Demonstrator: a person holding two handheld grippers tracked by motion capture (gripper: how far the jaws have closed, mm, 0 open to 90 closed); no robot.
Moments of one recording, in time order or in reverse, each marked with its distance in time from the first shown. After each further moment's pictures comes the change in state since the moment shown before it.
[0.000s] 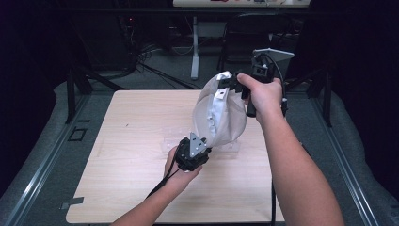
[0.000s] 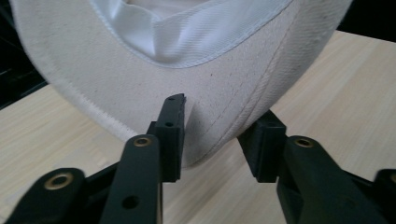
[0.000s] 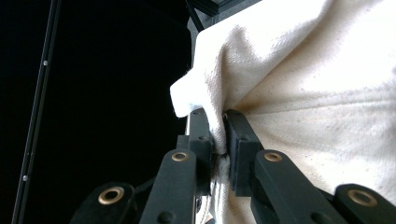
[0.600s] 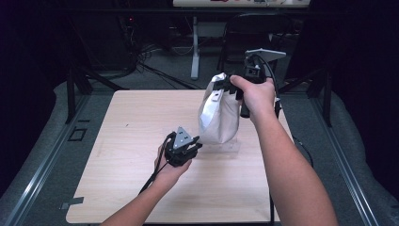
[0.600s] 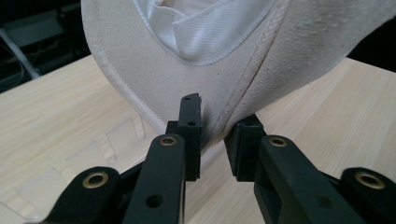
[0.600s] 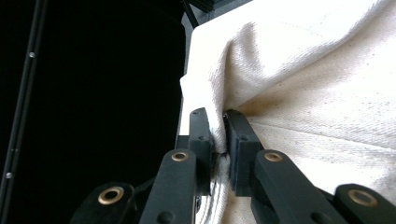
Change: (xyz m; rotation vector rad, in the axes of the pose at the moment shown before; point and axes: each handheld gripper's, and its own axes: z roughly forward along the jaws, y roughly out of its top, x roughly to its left) left arm 0.030 -0.007 -0.009 -0.026 -0.116 -0.099; right arm 0.006 -0.003 0.016 0.014 -0.038 -0.031
